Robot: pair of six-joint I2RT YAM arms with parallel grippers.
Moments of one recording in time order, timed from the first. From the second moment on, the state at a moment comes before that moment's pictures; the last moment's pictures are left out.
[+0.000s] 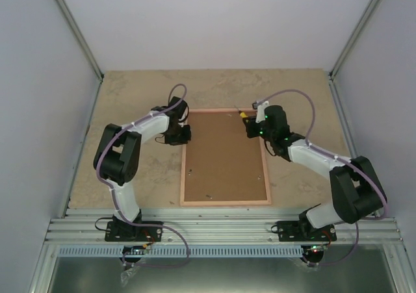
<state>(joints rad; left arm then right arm) -0.39 1.88 1.23 -0.66 0.13 -0.44 0.49 1.49 0.80 0.16 -0.07 0.23</state>
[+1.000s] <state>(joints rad) -0.27 1.77 1.26 -0.70 0.04 -0.40 -0.06 1.57 0.44 0.50 -0.35 0.48</state>
